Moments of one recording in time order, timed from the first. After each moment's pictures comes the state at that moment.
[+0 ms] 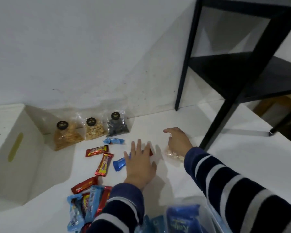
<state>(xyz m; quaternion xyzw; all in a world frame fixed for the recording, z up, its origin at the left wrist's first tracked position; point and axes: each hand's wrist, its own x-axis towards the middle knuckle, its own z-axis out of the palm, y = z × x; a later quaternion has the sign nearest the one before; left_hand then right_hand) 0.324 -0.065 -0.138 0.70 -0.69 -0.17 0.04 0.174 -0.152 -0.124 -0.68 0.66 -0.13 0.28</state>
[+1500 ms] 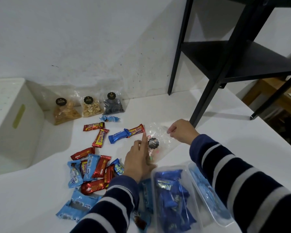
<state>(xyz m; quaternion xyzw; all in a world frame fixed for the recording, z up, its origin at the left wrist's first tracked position) 0.300 0.004 -0.169 0.68 -0.68 -0.22 0.14 0.133 -0.085 -0.087 -0.71 0.66 -0.05 0.25</state>
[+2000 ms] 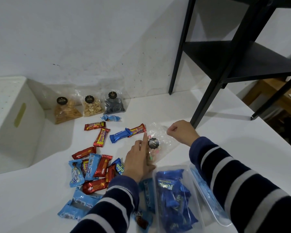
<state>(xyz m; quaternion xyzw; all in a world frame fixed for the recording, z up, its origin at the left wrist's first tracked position) 0.308 0.004 -0.170 0.67 -0.70 -0.21 0.12 0.138 -0.083 -0.098 -0.67 0.68 -0.10 0.27</state>
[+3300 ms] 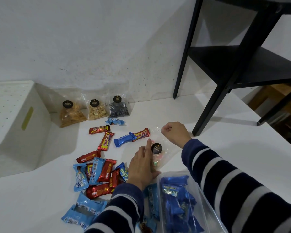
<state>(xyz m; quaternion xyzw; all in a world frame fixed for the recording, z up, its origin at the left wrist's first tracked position) 0.305 0.003 -0.184 0.68 -0.69 -0.23 0.11 0.175 -0.093 -0.101 -0.66 0.68 -0.12 0.30</state>
